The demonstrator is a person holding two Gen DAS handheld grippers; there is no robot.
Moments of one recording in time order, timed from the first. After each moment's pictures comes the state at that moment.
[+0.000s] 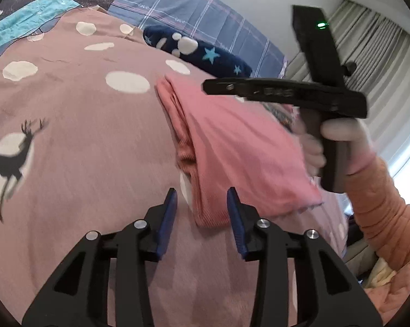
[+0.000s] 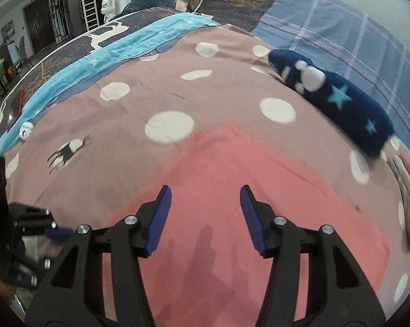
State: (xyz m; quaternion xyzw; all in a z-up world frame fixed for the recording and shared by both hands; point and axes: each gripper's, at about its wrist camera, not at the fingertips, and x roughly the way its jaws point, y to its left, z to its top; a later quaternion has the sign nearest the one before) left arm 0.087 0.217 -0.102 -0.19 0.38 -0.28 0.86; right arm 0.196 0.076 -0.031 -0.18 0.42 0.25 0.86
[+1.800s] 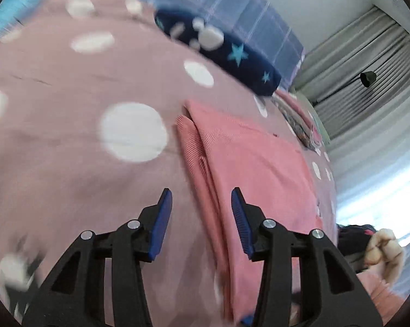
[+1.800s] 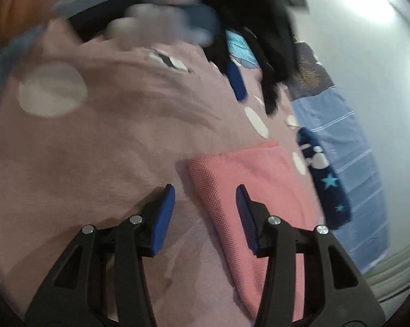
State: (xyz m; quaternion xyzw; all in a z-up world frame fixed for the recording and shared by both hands) left arm 0.236 0.221 -0.098 -0.22 0.48 -0.30 0.79; right arm -0.009 0.135 -0.117 -0.51 0.20 0.22 0.81
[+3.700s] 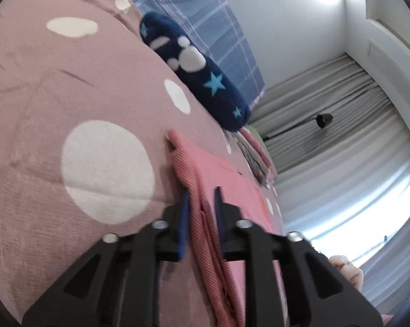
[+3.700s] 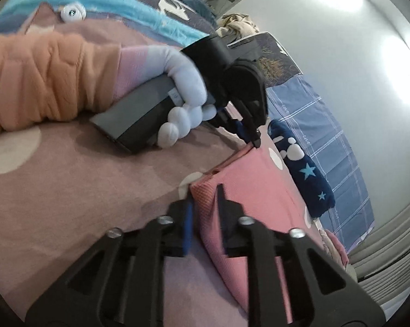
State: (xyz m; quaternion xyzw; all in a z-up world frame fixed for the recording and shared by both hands) left arm 0.264 0.230 -0.134 -0.36 0.38 -0.38 0.76; right arm -0.011 0.150 -0.113 -0.45 0.20 0.18 0.85
